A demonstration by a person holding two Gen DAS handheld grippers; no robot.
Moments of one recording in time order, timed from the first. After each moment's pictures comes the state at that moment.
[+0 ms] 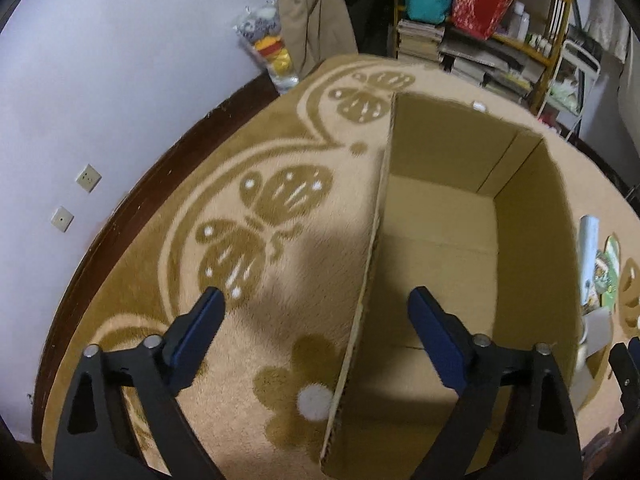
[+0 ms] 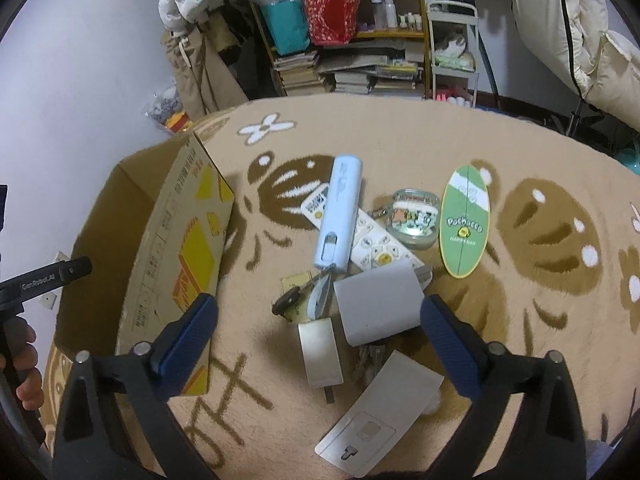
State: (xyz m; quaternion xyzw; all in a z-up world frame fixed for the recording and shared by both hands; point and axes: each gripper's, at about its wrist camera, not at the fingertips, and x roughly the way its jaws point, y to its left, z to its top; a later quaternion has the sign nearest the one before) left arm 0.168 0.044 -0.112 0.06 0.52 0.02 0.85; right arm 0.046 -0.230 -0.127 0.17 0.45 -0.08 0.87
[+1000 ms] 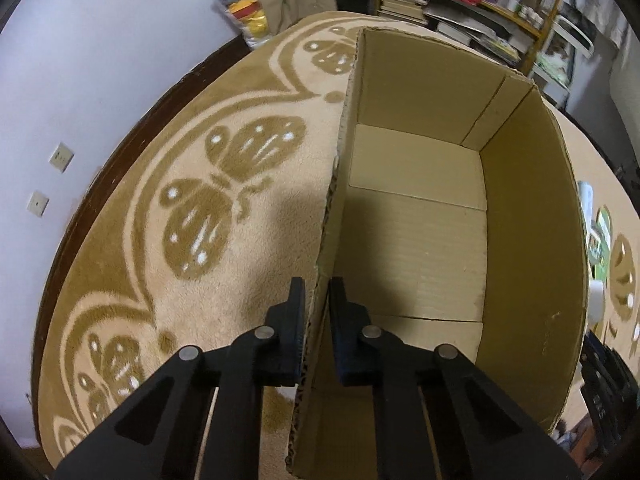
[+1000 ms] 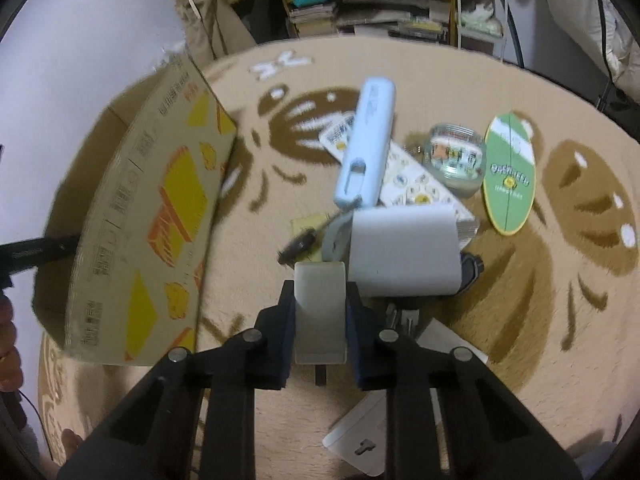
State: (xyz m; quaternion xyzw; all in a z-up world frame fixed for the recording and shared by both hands) left arm 0.171 0.042 -0.135 0.04 0.58 -0.02 0.81; right arm 0.058 -0.213 -0.162 0.17 0.50 -0.04 0.85
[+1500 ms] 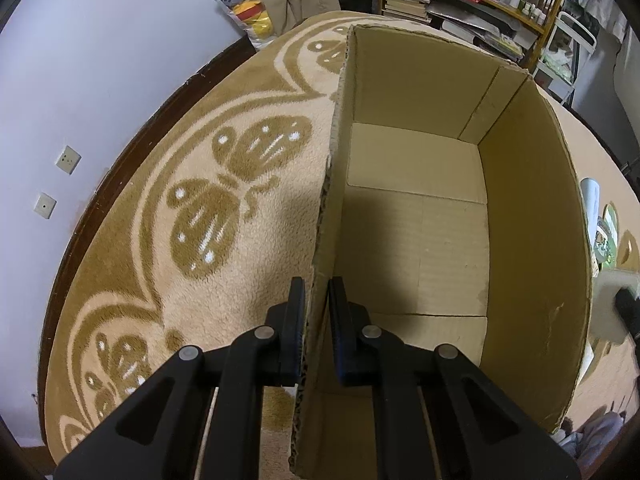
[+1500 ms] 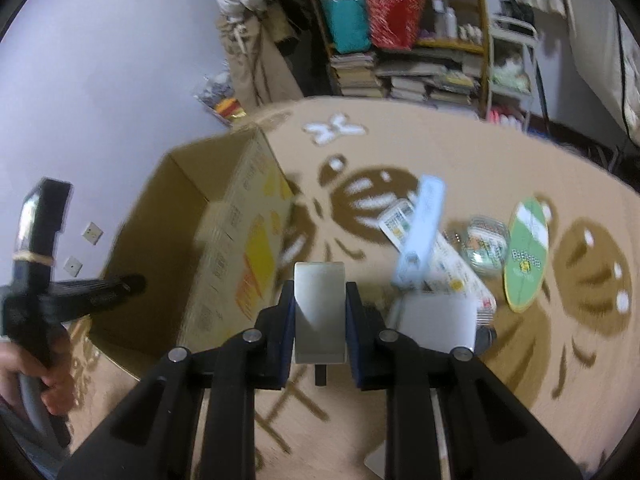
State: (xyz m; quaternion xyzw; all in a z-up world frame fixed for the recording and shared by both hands) left arm 0.169 0.040 -0.135 0.06 0.58 -0.01 0.81; right arm 0.077 -0.187 -0.094 0.14 0.43 0.01 0.89
